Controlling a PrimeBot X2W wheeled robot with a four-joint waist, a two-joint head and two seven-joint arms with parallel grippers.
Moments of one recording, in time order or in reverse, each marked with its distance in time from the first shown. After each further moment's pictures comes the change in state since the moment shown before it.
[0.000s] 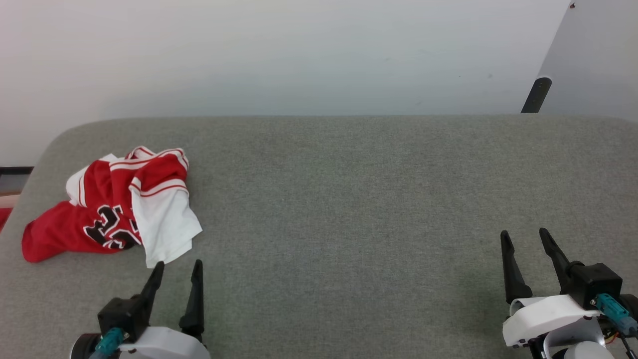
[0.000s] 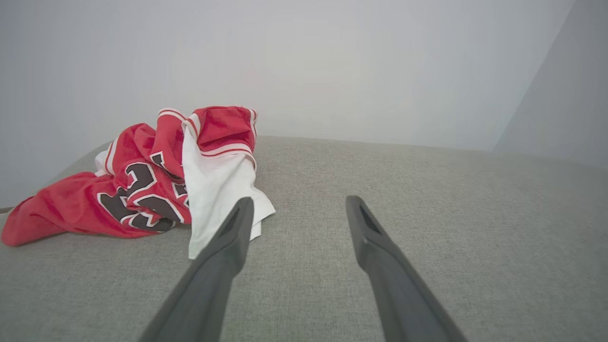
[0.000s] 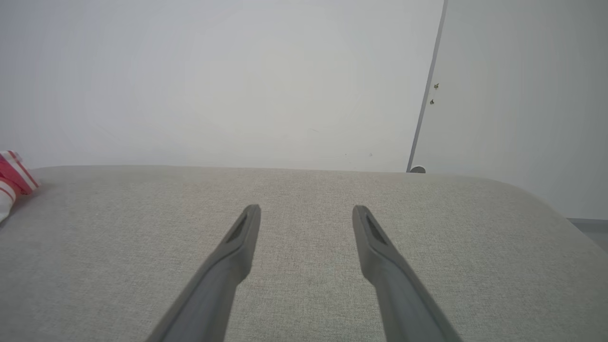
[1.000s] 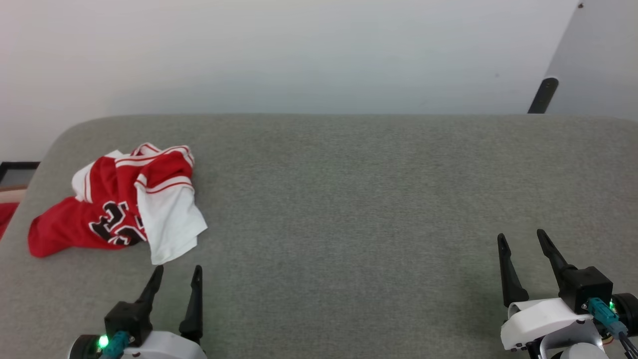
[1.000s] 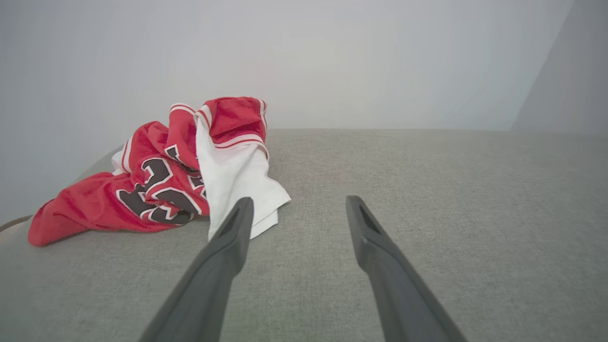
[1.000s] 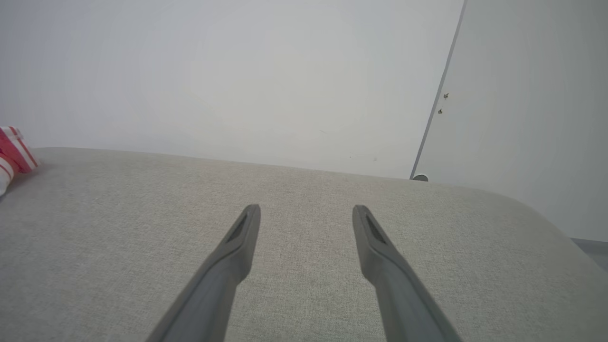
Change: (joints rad) left arm -0.010 -0.009 0.032 0.060 0.106 -0.018 -0.043; right arm -0.002 0.002 -0.005 0.026 -0.087 0.000 -0.041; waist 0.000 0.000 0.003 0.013
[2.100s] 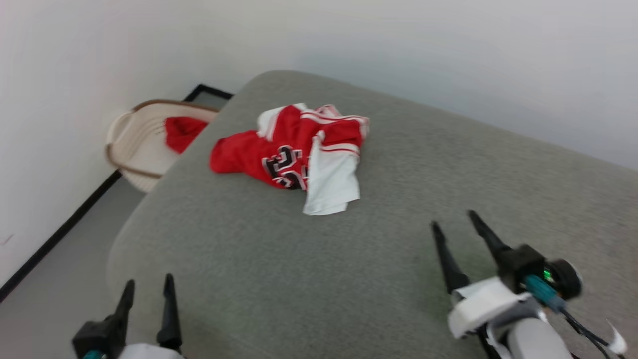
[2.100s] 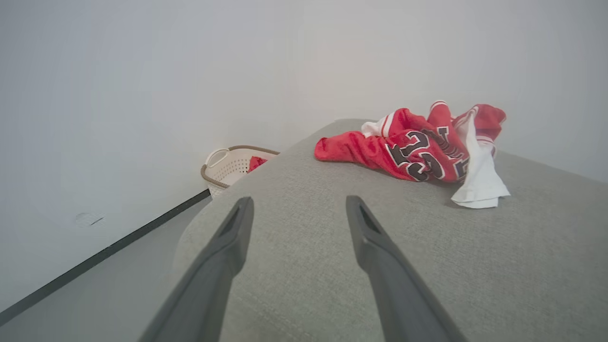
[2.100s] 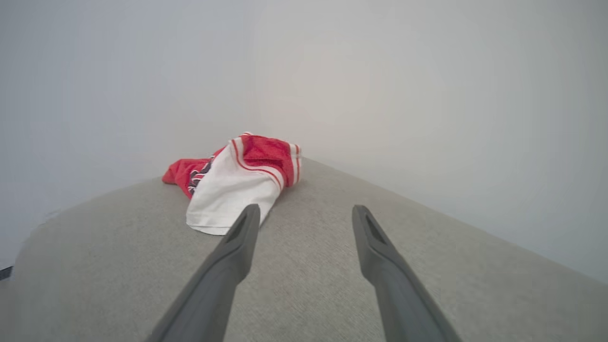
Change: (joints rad) left arm 0.046 -0.049 0.097 -0.044 -0.038 0.015 -0.001; right arm -0.095 0.001 0.208 0.060 0.049 0.000 -0.002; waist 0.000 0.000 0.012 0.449
